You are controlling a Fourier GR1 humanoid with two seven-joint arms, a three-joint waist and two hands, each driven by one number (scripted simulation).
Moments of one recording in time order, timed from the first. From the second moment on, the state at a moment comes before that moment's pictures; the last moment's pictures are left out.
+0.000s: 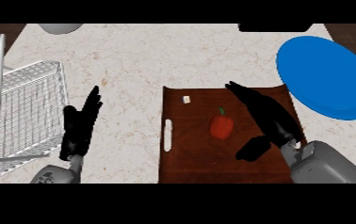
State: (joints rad) left arm -0.09 0.32 -0.28 -1.41 0.18 0.37 0.17; right arm -0.40 -0.60 0.67 -1.63 0.26 -0.04 0.50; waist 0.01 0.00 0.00
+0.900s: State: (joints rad) left arm -0.04 0.26 -0.21 -1.45 0.11 0.30 0.19; right arm -0.41 -0.39 0.53 -1.52 0.39 0.29 0.59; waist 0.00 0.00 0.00
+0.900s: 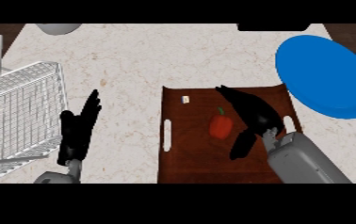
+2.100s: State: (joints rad) left arm -0.05 0.19 -0.11 -1.46 0.02 0.23 0.23; right arm -0.38 -0.21 0.42 -1.33 0.71 0.30 0.35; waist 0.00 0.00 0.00
